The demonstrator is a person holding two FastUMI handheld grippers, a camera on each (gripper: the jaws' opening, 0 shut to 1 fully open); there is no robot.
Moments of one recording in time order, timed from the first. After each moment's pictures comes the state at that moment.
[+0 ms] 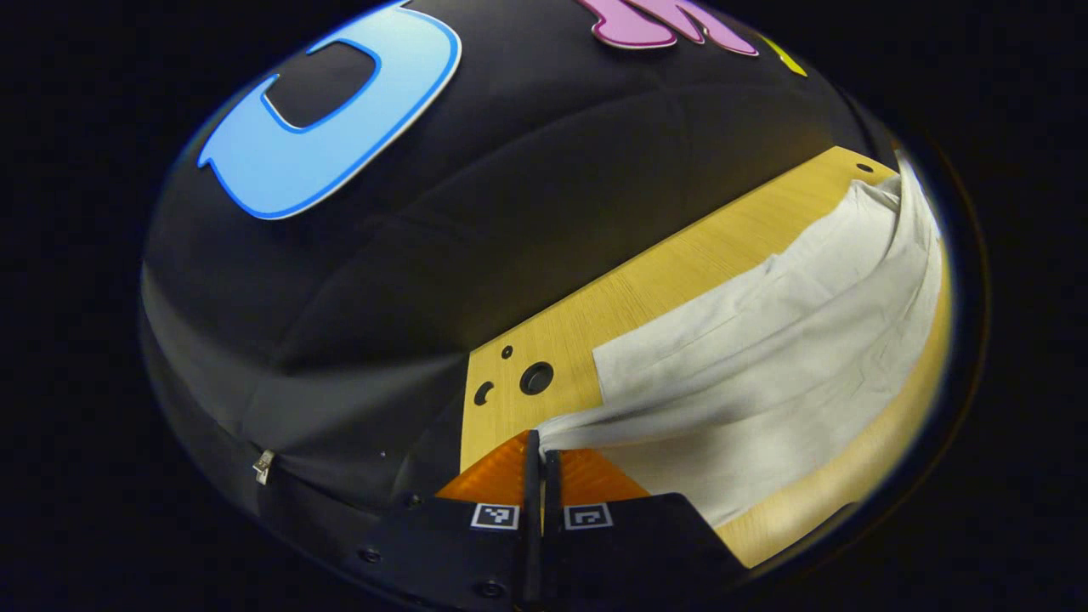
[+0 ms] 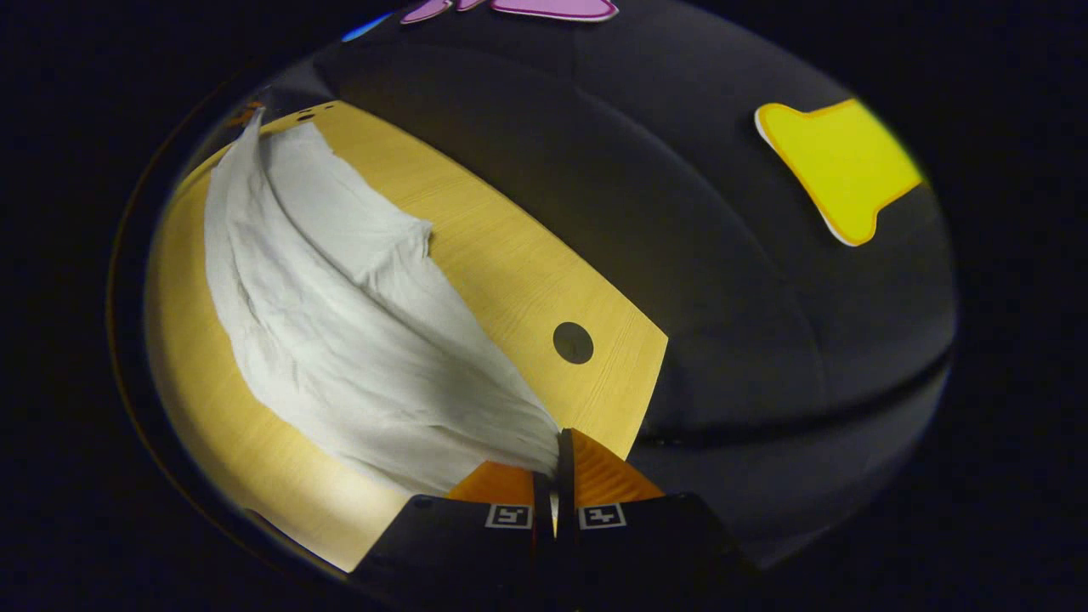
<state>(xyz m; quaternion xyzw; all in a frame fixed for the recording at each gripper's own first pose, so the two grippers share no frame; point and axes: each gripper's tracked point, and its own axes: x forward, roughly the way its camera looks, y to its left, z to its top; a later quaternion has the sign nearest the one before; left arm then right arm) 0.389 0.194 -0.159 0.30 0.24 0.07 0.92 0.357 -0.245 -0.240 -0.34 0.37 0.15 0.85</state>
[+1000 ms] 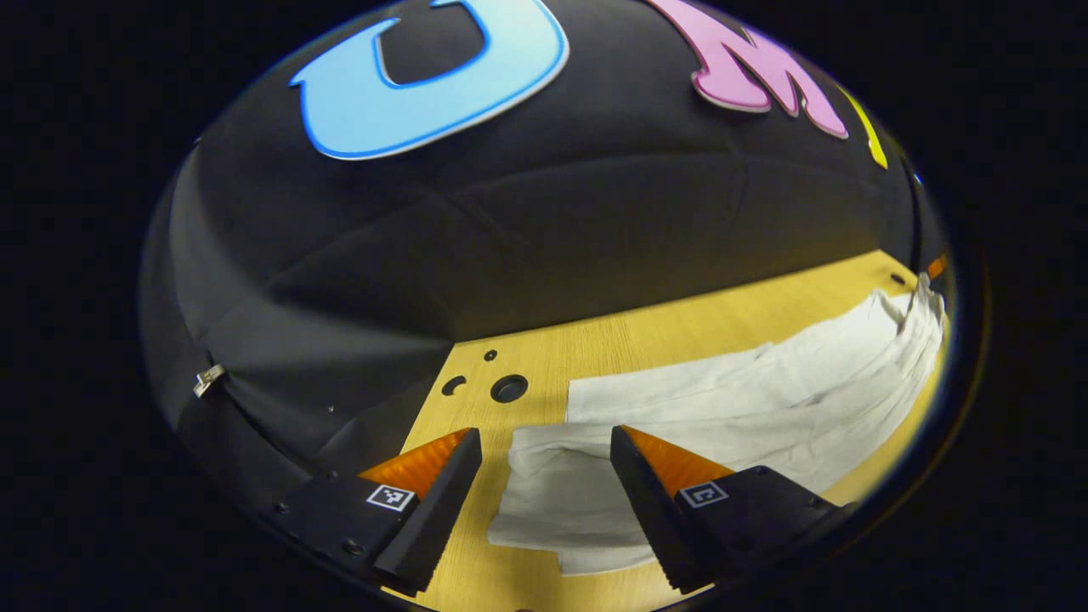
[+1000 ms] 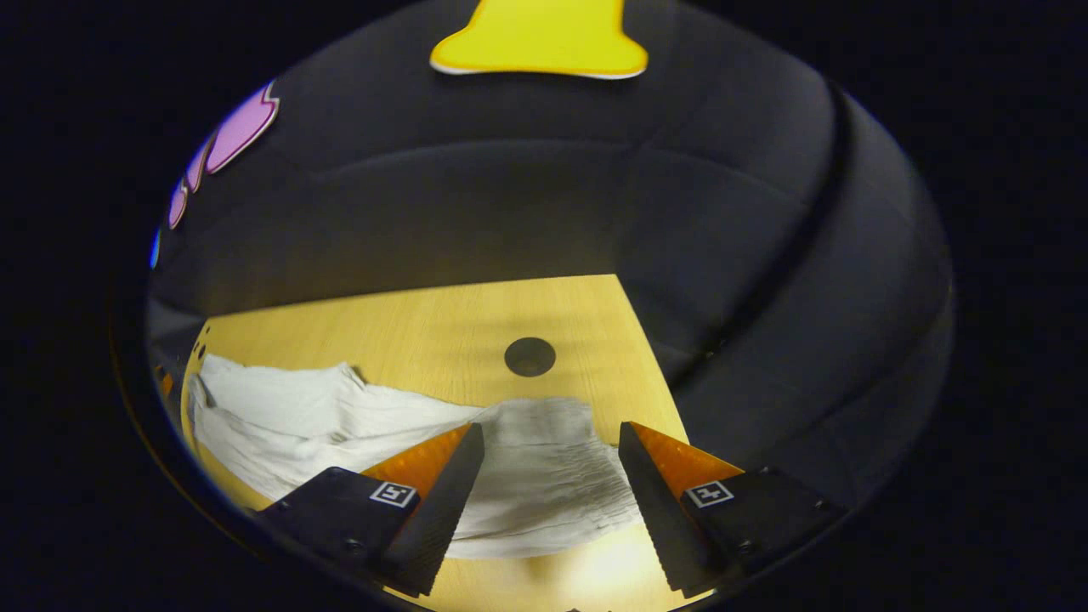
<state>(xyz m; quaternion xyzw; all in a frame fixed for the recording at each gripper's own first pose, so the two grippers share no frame) 0.357 0.167 -0.137 0.11 0.17 0.09 0.97 0.344 -0.276 -0.196 0.01 0.35 -0.04 0.94</state>
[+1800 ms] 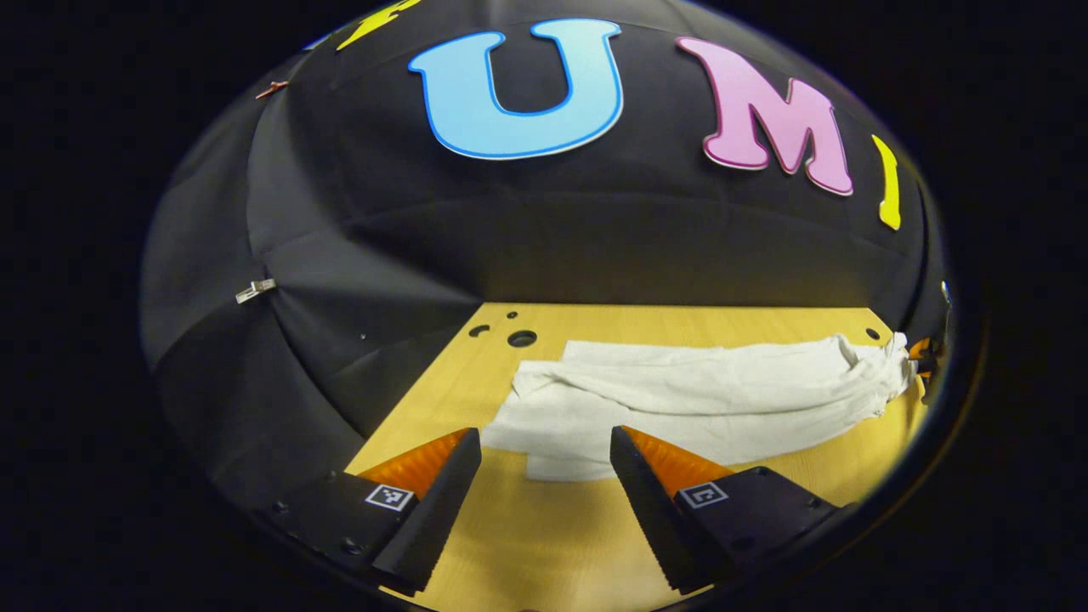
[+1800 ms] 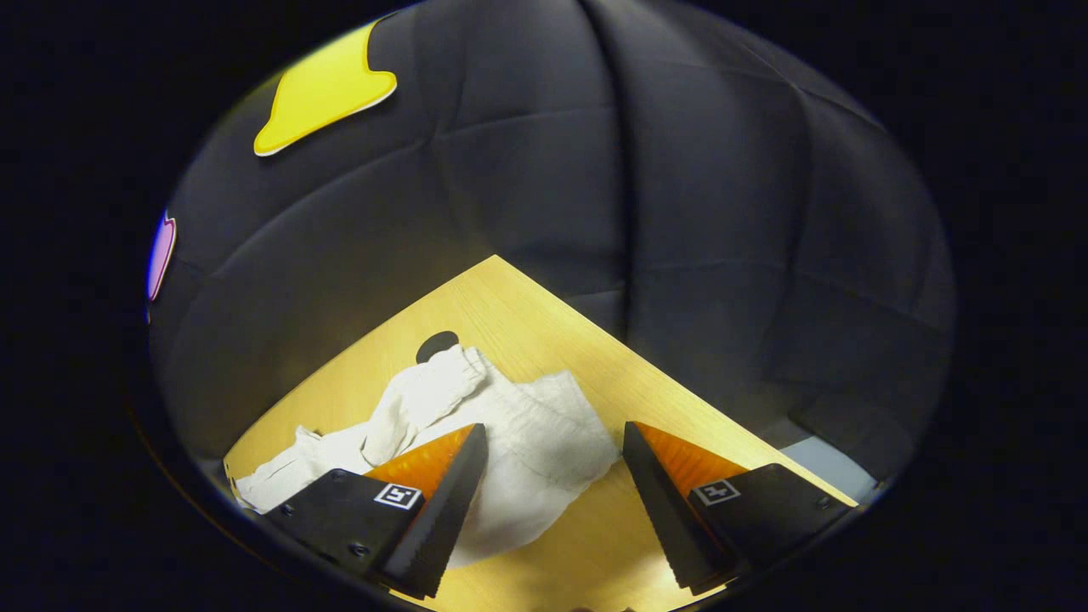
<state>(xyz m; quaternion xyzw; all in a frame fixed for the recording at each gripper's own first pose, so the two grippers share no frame) 0.216 0.123 -0.160 0.02 0.19 0.12 0.97 0.294 -0.318 -0.266 0.20 0.30 -0.19 0.91</state>
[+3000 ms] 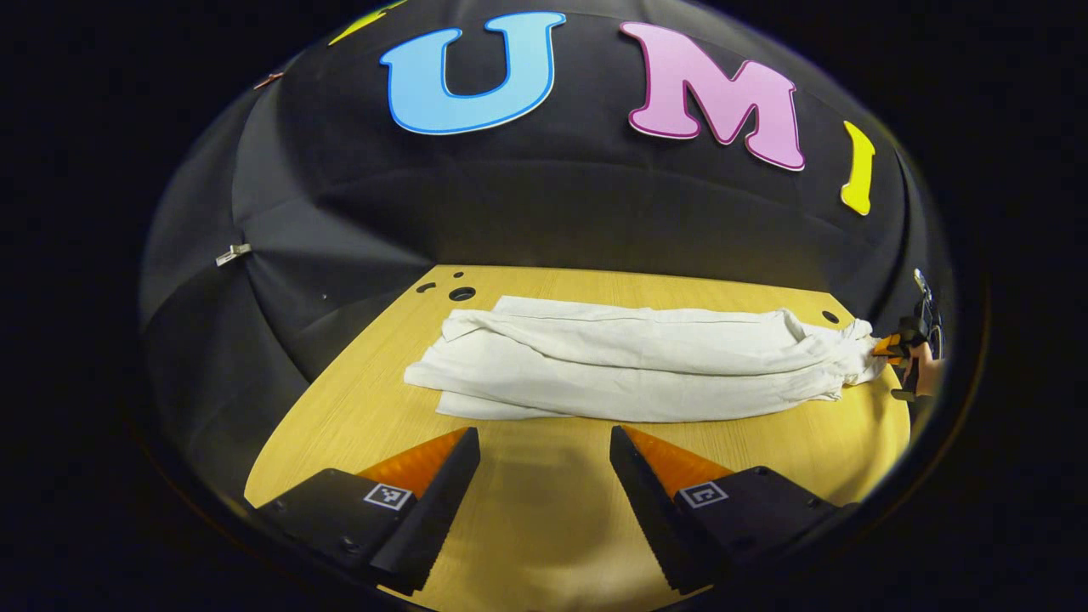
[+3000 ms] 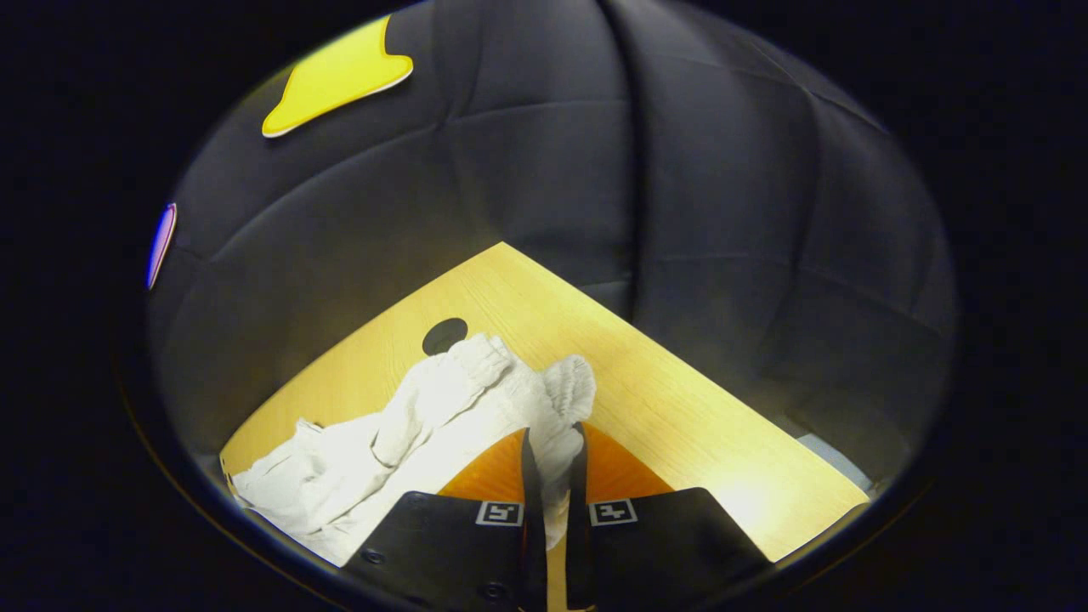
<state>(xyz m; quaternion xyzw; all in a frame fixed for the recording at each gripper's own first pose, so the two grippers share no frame) 0.184 0.030 -0.187 0.00 0.22 0.08 0.97 0.302 -0.301 -0.261 0.19 0.30 -0.19 0.91</state>
